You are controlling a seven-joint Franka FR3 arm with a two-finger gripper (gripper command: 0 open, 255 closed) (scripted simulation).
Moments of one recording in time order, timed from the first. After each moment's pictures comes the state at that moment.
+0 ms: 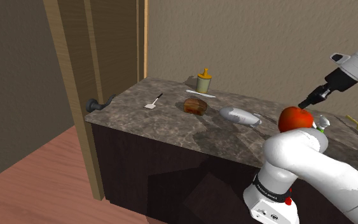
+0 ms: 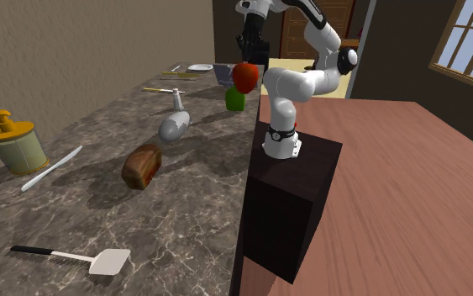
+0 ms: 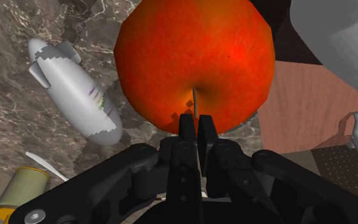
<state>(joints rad) -0.46 -1.69 -0.53 -2.58 -0.35 1.31 -0.69</state>
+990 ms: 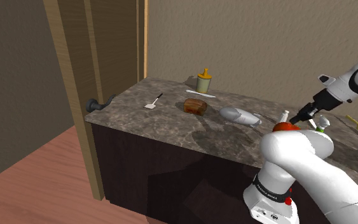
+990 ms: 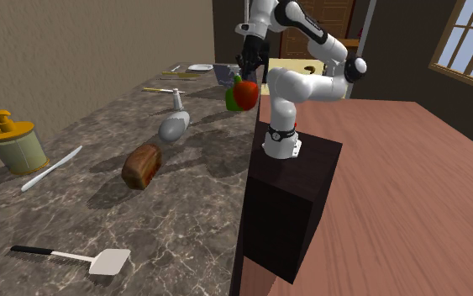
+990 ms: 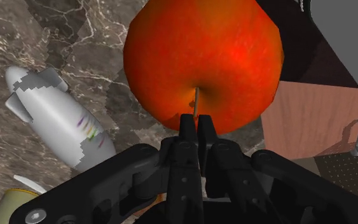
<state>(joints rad) -0.67 -1.78 -0.67 -2.79 -0.42 1.39 -0.83</state>
